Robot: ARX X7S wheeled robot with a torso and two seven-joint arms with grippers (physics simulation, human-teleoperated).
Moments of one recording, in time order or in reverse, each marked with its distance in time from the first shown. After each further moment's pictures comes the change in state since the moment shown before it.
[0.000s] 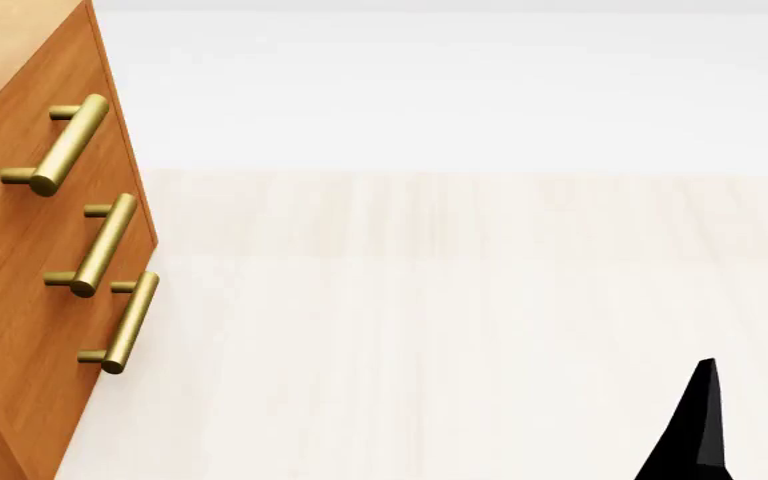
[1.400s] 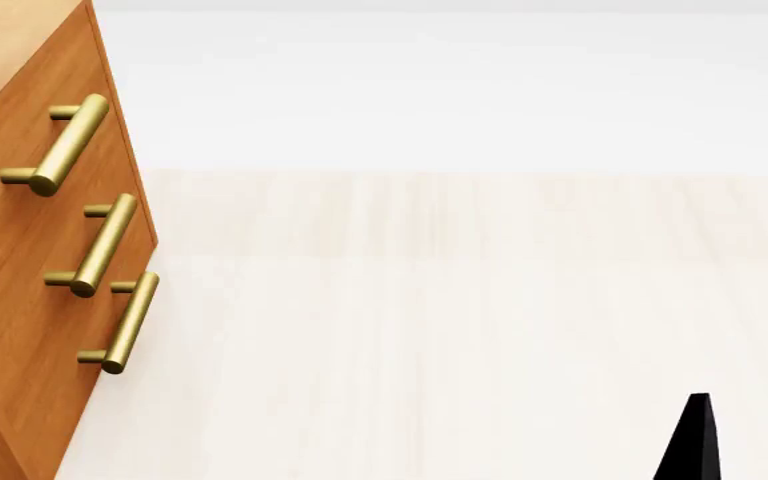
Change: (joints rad) left arm -0.305 -0.427 -0.543 1.043 0.873 -0.007 -0.469; right arm -0.155 0.023 0.021 -0.215 -0.040 -0.051 0.001
